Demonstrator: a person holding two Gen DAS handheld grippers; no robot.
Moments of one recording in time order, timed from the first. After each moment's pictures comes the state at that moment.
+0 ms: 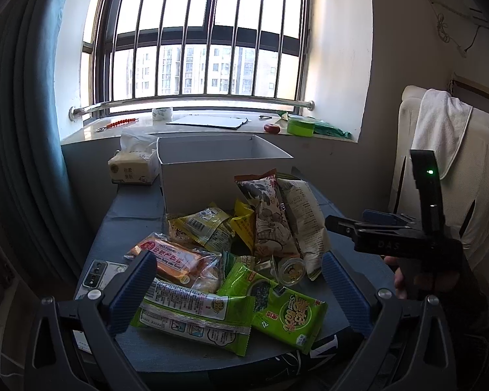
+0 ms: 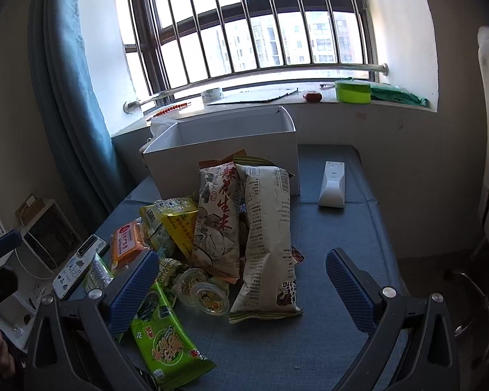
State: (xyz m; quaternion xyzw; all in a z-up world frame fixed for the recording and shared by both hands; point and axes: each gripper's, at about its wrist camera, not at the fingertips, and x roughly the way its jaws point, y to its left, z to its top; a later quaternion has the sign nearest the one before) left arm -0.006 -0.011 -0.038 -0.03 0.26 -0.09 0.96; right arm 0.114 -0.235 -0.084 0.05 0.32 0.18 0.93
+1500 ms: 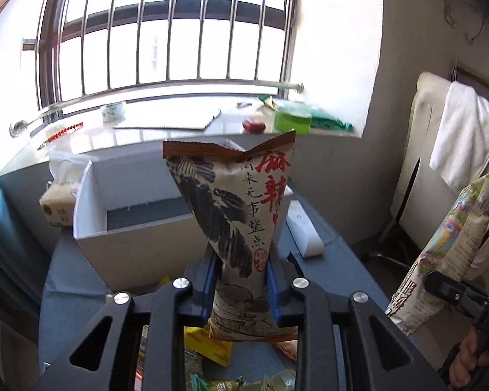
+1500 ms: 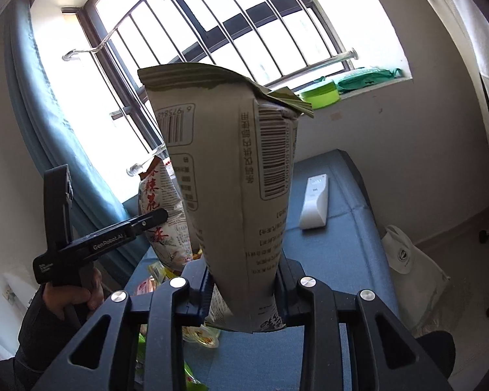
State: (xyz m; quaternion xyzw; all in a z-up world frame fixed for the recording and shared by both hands) left arm 0.198 -0.057 -0.017 -0.01 0.30 -0.13 0.95; right arm 0.127 -0.324 -0.069 0.20 0.27 0.21 0.92
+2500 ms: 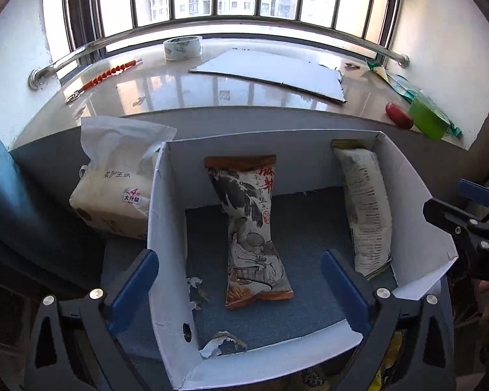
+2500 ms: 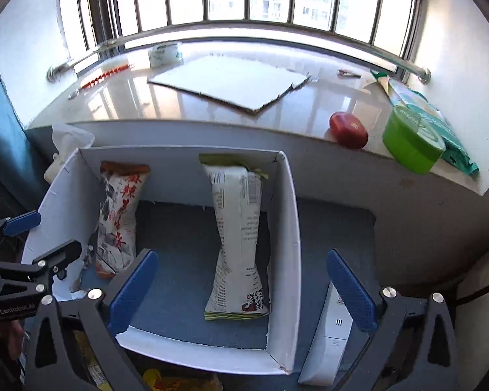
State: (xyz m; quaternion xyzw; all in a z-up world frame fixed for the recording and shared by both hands) left arm 0.385 0.057 -0.062 -0.03 0.44 -0.01 0.90; right arm 0.424 -0.167 -0.045 -0.05 0.43 0.12 0.89
